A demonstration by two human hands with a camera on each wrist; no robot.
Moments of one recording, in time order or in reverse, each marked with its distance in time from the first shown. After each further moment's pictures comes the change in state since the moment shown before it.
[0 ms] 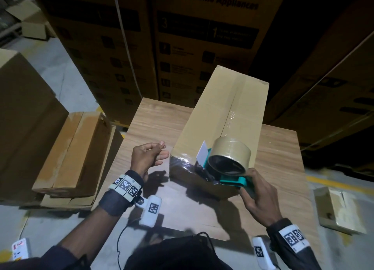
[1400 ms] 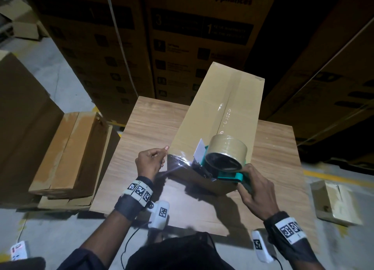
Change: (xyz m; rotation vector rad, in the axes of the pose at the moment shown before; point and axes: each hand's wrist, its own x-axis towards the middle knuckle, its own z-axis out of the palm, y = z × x) left_hand 0.012 -0.045 0.018 0.240 0.153 0.150; right_hand -0.002 0.003 0.002 -0.046 0.005 0.005
